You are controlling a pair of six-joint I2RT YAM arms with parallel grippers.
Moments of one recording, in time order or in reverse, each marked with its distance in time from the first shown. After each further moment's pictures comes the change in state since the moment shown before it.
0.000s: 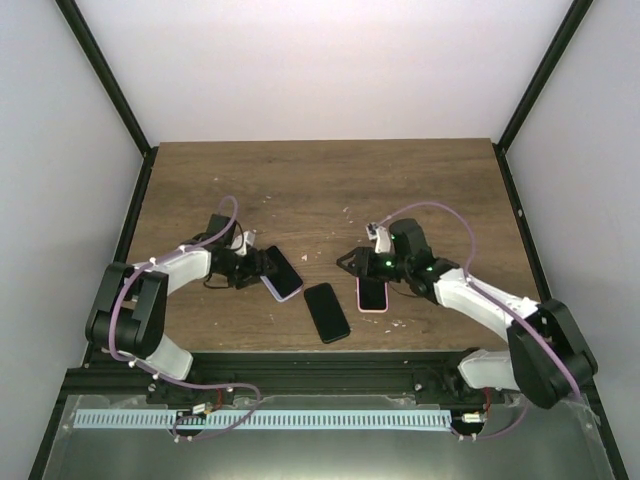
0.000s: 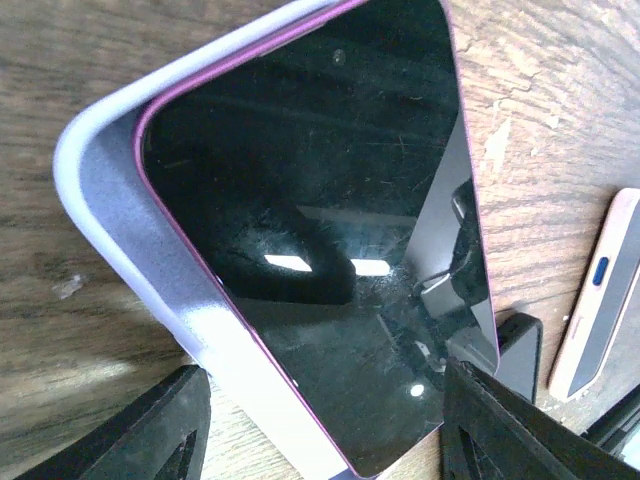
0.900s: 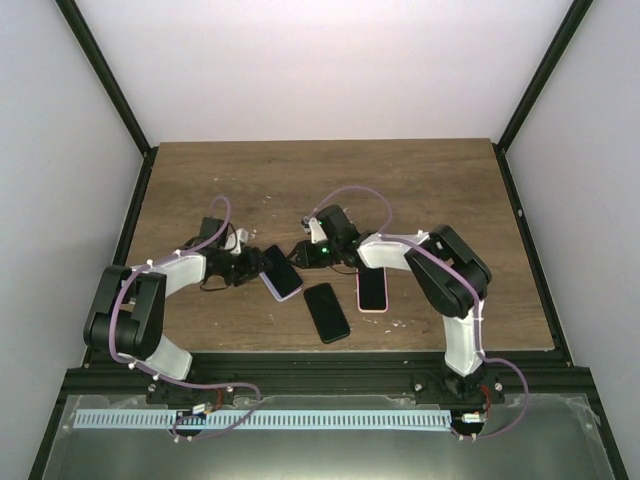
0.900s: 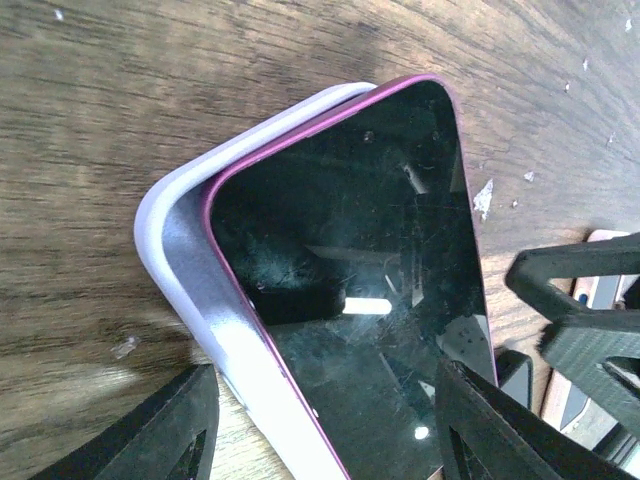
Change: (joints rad) left arm 0.047 -0.015 -0.064 0.150 0.016 -0.014; right arm 0.204 0.705 0.494 0.079 0.057 -0.150
